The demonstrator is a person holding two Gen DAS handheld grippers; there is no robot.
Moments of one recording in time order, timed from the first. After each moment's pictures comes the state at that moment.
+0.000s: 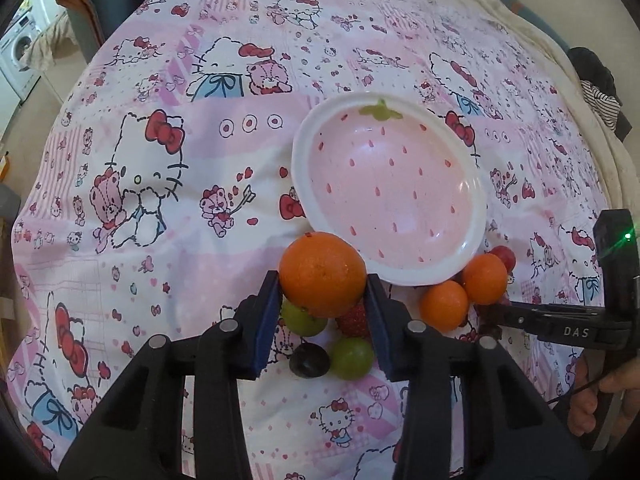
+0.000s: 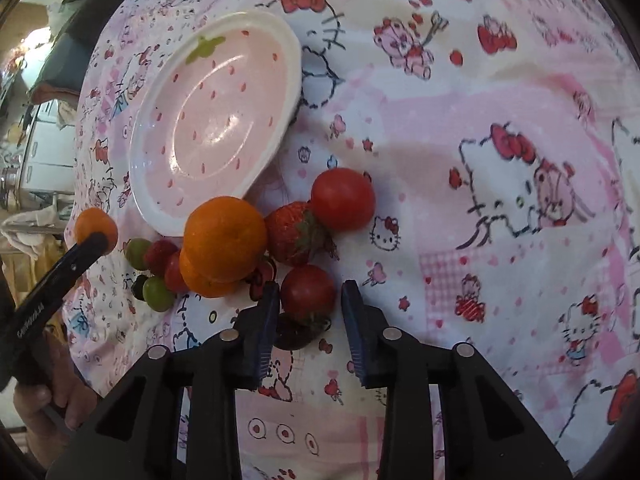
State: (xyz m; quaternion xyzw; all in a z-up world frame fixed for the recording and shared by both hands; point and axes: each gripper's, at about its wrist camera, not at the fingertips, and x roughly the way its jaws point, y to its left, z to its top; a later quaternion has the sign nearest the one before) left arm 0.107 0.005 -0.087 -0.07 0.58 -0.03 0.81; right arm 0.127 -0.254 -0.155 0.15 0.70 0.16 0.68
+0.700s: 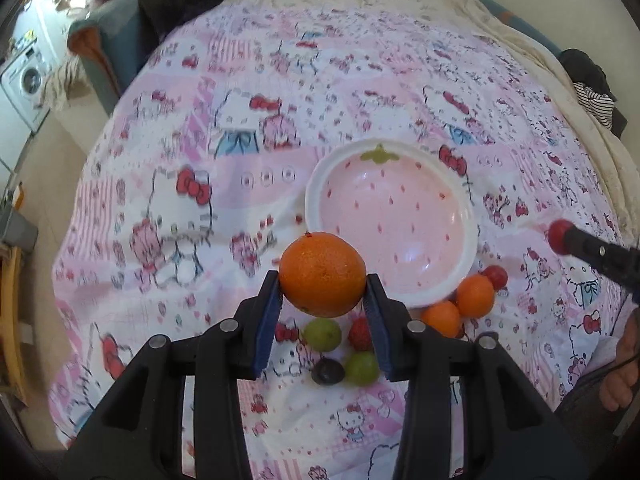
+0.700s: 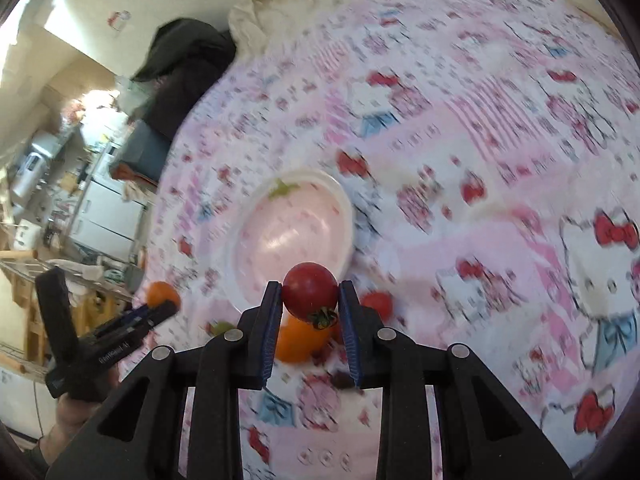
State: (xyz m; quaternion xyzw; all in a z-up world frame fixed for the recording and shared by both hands) left arm 0.111 0.006 -0.039 -0.03 0.53 -0.02 0.85; right arm 0.125 -0.287 -0.052 0.22 0.52 0.20 0.81
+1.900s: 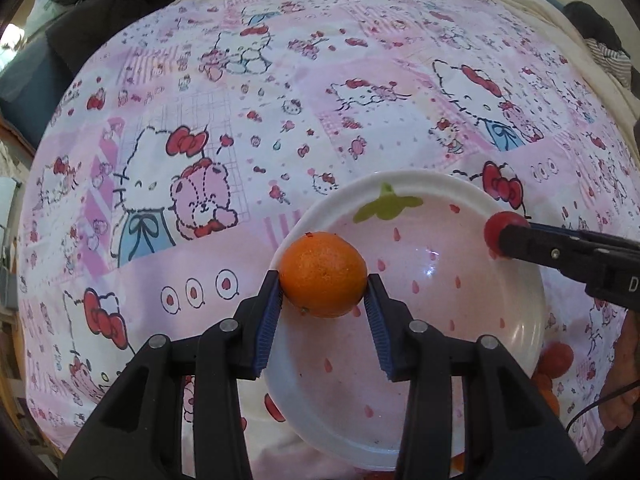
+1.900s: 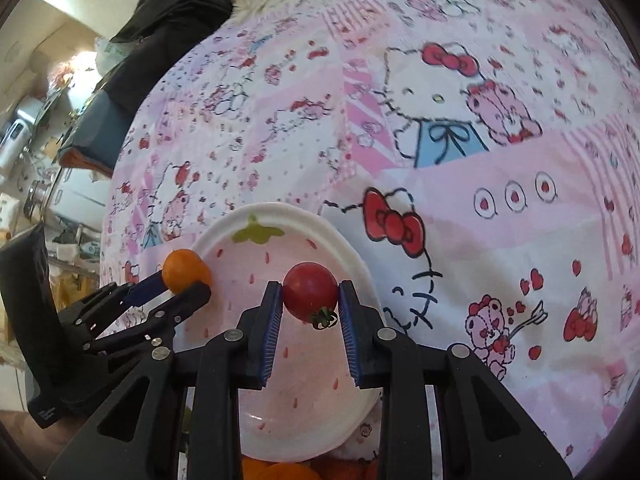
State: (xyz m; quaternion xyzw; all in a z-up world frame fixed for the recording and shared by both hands) left arm 0.236 -0.029 -0.121 0.03 0.55 -0.05 0.83; right arm 0.255 -0.222 -0.136 0.16 0.57 0.20 0.78
